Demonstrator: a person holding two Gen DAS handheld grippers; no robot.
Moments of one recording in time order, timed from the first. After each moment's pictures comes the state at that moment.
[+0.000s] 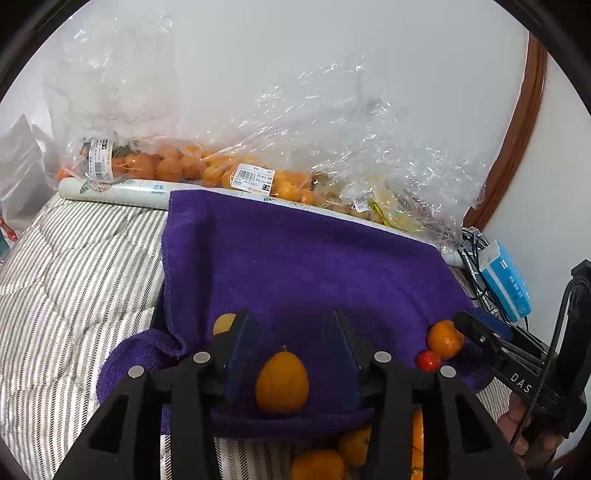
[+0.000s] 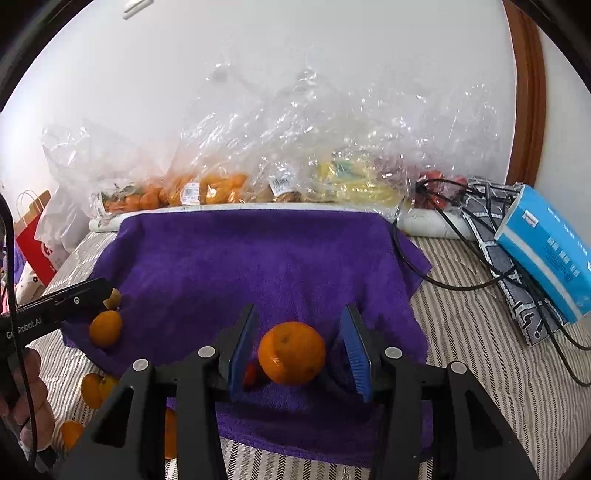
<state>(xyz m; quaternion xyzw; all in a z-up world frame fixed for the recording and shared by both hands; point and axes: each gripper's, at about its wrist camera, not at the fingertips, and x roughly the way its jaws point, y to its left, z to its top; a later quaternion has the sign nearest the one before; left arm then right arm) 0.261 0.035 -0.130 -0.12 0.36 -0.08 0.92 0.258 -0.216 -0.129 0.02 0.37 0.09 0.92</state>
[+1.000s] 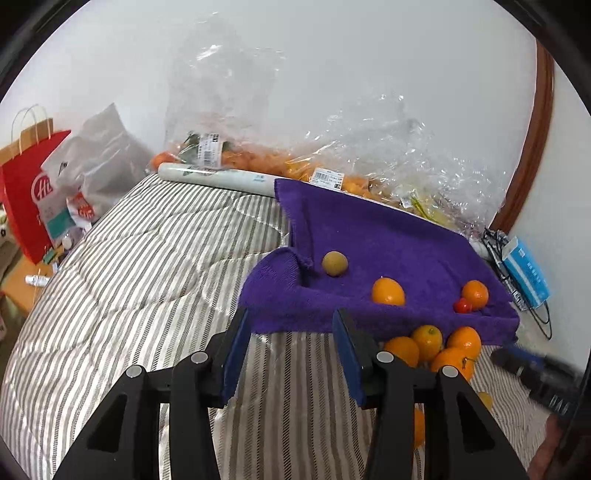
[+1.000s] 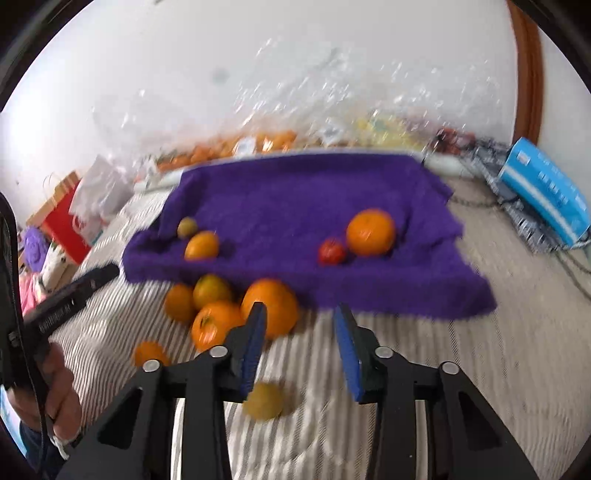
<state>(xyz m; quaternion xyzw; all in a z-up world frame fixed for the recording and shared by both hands) 0.160 0.097 -0.134 -0.11 0.33 0.00 0.94 0.163 -0.173 -0.127 0.04 0.43 0.11 0.89</state>
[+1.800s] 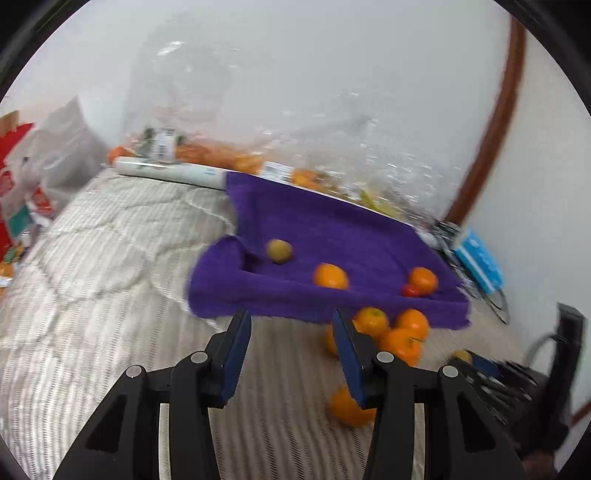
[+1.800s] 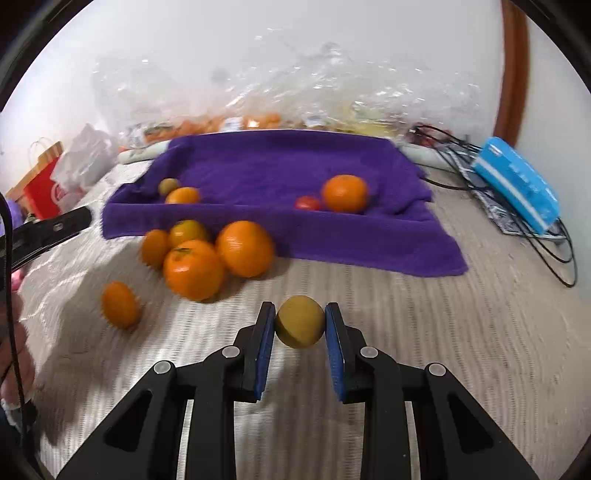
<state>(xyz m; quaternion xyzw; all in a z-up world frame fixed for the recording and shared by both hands) 0.148 0.085 -0.129 -0.13 0.33 -0.12 0.93 0.126 -0.181 -0.143 -0.02 0.43 0.06 0.90</state>
